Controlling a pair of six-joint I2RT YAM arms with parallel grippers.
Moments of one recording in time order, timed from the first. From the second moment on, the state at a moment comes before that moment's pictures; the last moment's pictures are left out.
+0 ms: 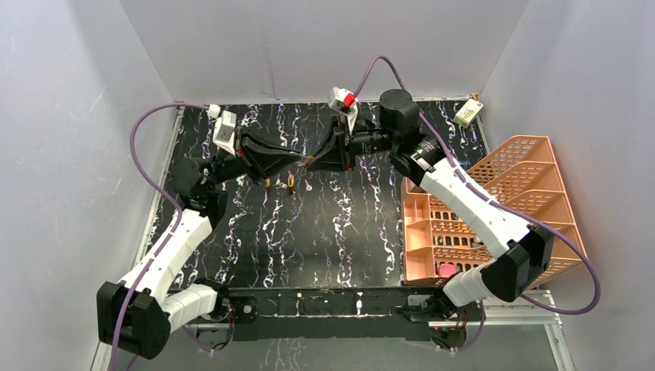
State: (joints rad) left arm -0.31 1.08 0.83 0.88 1.02 -0.76; right arm 0.69 1.43 1.46 -0.14 -1.01 0.10
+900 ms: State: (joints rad) left arm -0.43 0.95 0.52 0.84 0.76 -0.67; right arm 0.71 1.46 1.46 -0.17 -0.97 0.14
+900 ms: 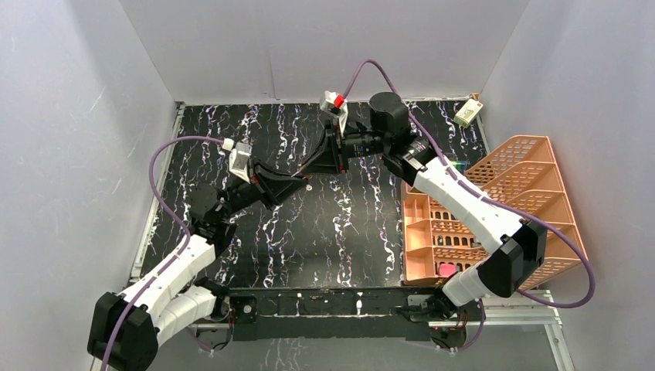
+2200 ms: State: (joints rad) left arm -0.50 0.79 0.77 0.28 0.77 -0.21; right arm 0.73 1.26 1.41 0.00 -0.85 0.10
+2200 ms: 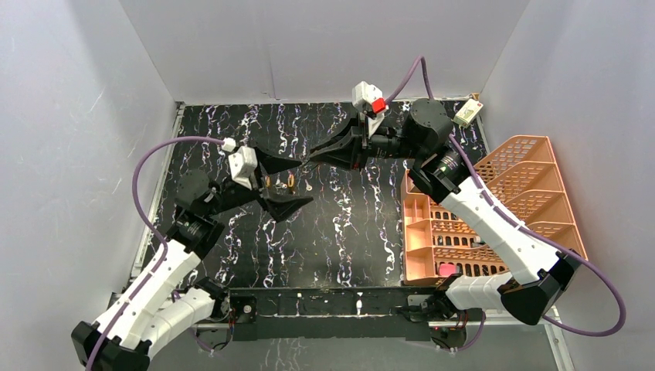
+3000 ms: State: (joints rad) left arm -0.49 0.92 0.87 0.38 0.96 -0.21; right arm 0.74 1.26 1.41 -0.02 -0.94 0.10
